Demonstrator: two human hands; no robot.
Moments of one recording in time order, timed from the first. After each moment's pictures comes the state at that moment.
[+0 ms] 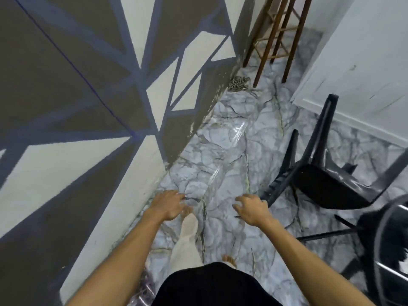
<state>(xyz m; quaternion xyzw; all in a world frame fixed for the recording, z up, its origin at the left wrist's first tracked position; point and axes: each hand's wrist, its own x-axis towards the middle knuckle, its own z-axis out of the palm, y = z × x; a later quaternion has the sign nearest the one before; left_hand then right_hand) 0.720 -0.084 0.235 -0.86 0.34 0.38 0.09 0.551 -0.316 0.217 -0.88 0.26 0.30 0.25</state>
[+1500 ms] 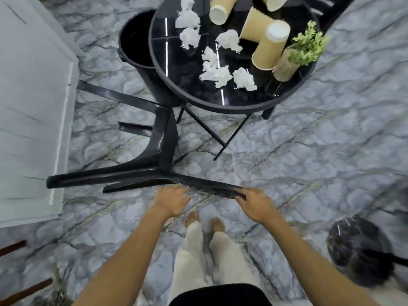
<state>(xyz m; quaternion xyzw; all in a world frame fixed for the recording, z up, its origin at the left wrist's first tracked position) 0.699 -0.661 0.165 -0.10 0.90 0.15 0.39 0.613 -0.399 0.172 -0.15 0.90 -0.14 0.39</state>
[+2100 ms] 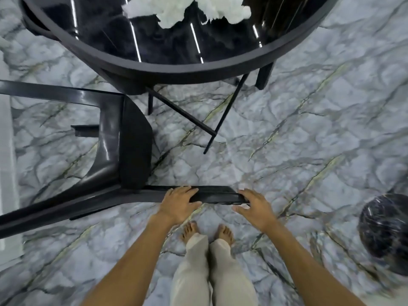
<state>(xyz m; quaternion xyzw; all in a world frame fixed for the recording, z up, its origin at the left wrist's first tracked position) 0.615 -0.632 -0.064 -0.03 0.88 0.18 0.43 0.589 -0.368 -0.077 -0.02 0.88 -0.26 0.39</state>
